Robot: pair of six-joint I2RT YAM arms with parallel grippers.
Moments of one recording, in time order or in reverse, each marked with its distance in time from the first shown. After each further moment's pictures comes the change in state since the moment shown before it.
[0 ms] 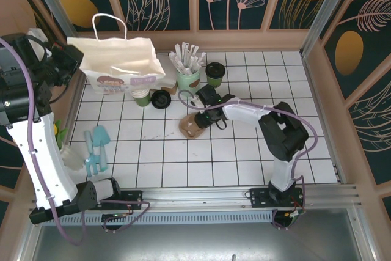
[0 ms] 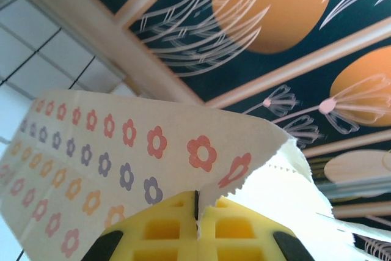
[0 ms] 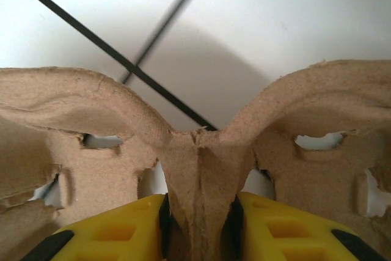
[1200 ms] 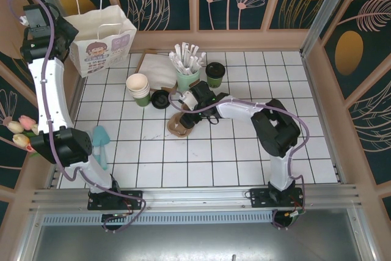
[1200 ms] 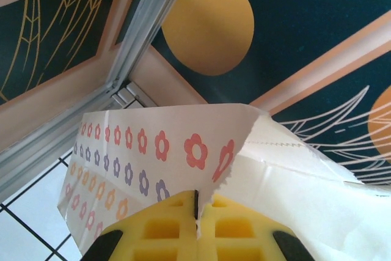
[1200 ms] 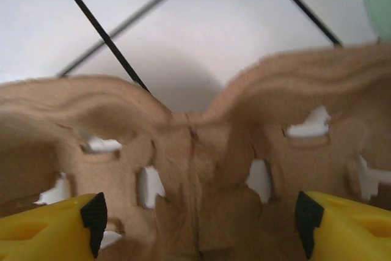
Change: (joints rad) left arm 0.000 0.484 0.124 0.321 -0.431 0.101; right arm 0.032 0.116 0.120 0.143 -0.117 -0.201
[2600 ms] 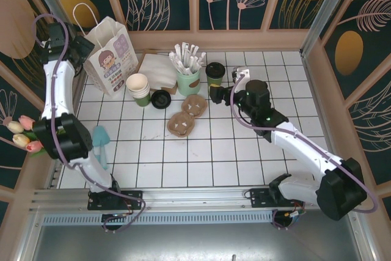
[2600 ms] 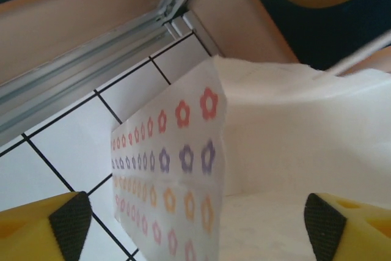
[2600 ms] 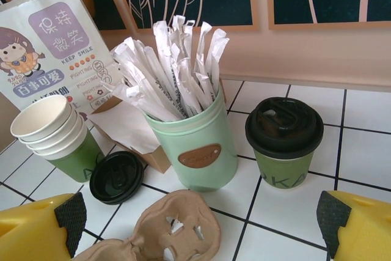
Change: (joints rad) left arm -0.002 0.098 -0.222 0.051 -0.027 -0.094; right arm -0.188 -0.794 -0.492 0.443 0.169 0.383
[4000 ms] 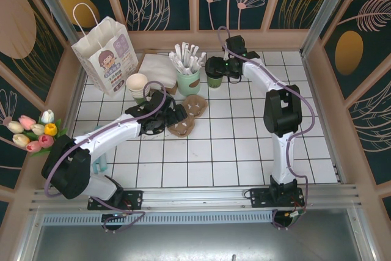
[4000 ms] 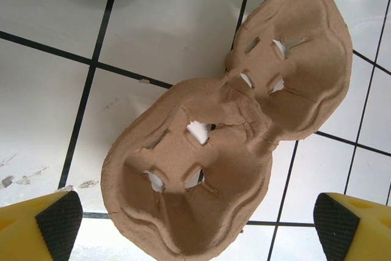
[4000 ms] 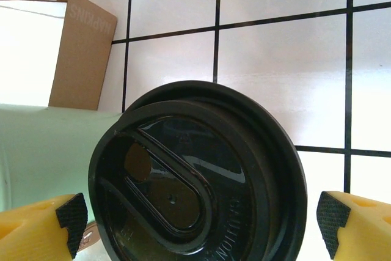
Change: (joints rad) left arm -0.895 -0.390 -0.950 0.348 0.002 -0.257; right arm -0.216 0.990 1.058 -0.724 -0.207 0.178
